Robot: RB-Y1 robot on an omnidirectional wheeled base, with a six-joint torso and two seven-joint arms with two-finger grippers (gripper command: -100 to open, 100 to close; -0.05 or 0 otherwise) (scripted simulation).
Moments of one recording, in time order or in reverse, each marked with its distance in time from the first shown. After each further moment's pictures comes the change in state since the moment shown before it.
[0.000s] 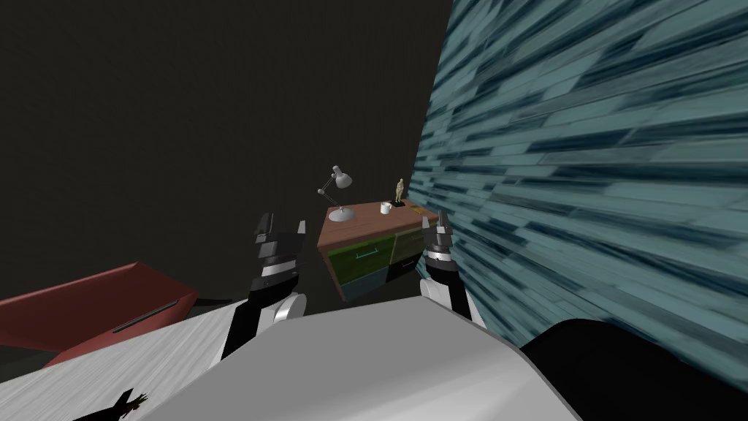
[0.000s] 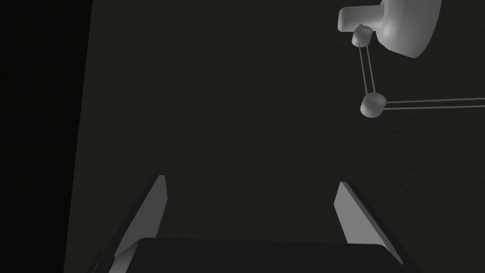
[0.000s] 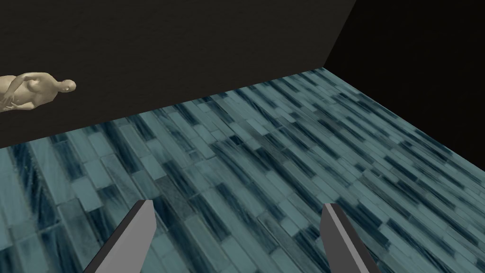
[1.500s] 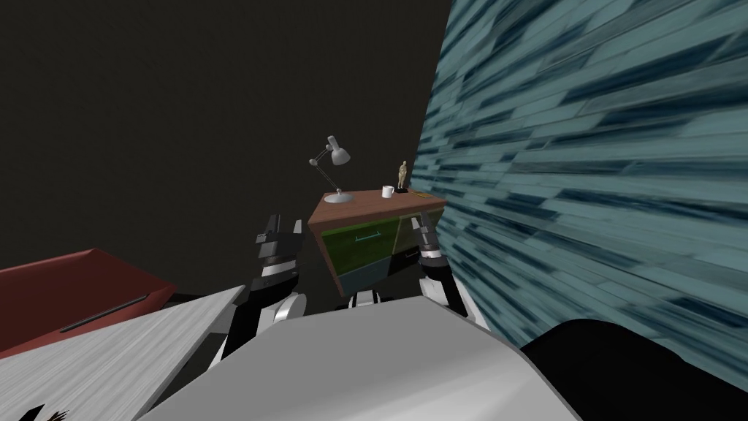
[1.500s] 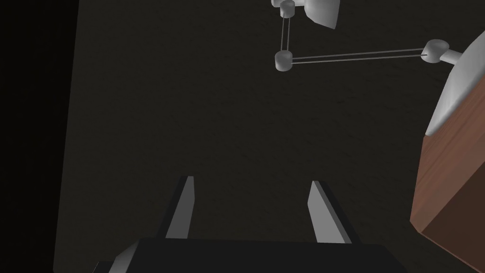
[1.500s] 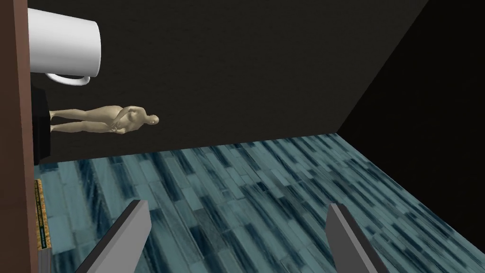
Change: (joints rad) left arm 0.000 0.000 0.000 0.000 0.000 0.000 0.000; right arm -0.043 -0.144 0.042 0.047 0.118 0.041 0.035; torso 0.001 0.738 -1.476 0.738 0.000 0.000
